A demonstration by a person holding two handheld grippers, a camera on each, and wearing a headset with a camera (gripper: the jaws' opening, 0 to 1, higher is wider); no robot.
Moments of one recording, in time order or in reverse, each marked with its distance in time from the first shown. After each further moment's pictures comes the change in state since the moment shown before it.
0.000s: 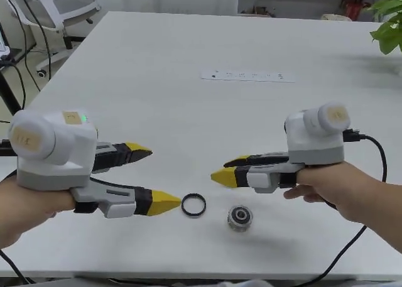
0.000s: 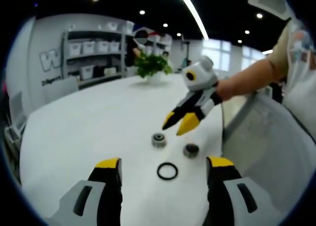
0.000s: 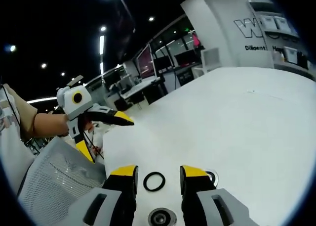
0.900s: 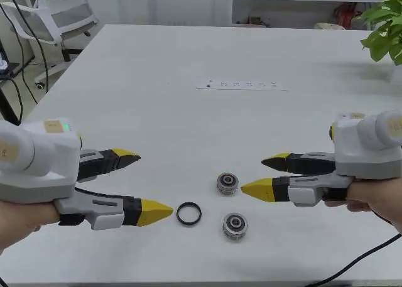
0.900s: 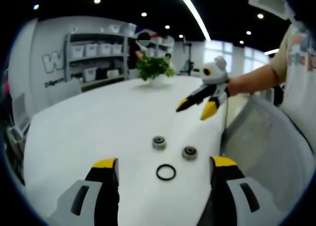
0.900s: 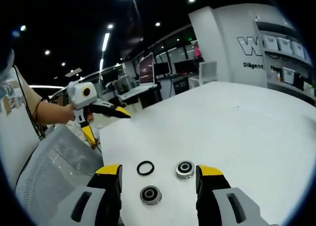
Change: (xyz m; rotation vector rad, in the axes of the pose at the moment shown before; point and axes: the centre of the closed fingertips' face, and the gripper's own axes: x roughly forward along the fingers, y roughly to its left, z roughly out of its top) left arm -0.013 -0.007 0.009 0.002 -0.015 0.028; right arm -0.066 0.003 -0.005 -0.122 -0.036 -0.085
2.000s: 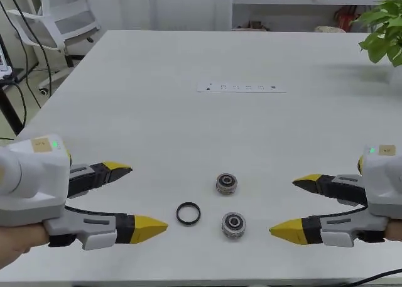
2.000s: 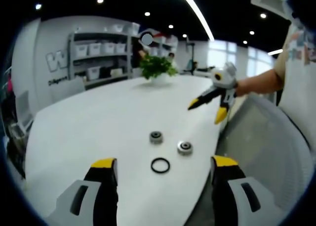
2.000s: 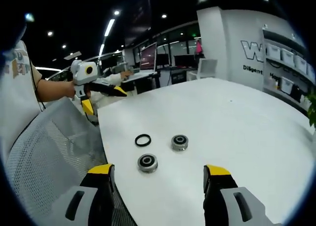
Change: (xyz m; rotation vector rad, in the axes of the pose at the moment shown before) left arm -0.012 -0.014 -0.012 -0.015 0.005 0.035; right arm -0.038 0.000 -0.048 -0.099 0.084 -0.067
